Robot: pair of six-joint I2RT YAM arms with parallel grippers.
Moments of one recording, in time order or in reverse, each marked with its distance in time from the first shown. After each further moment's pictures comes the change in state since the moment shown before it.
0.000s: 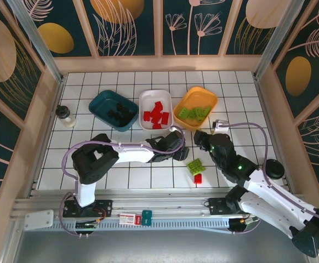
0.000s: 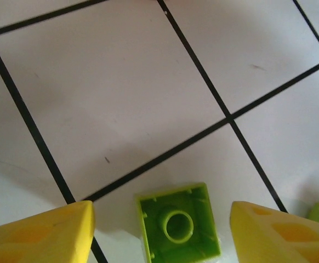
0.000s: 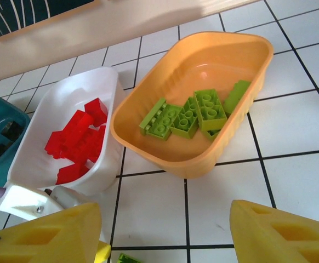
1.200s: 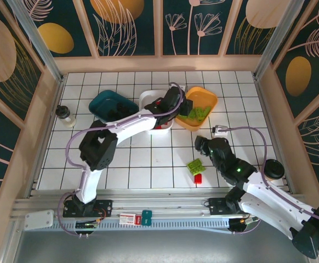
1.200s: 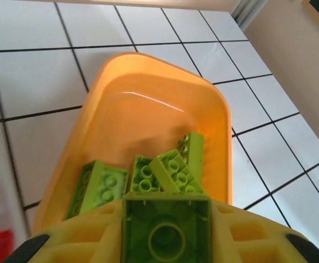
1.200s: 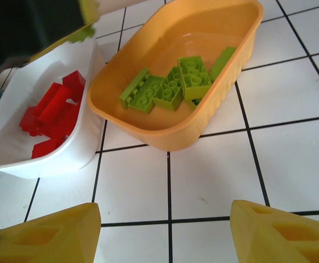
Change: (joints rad) left arm 0.224 0.188 0.584 -0.064 0.055 0.036; right arm -0.005 -0.017 -0.082 -0.016 -0.023 0.028
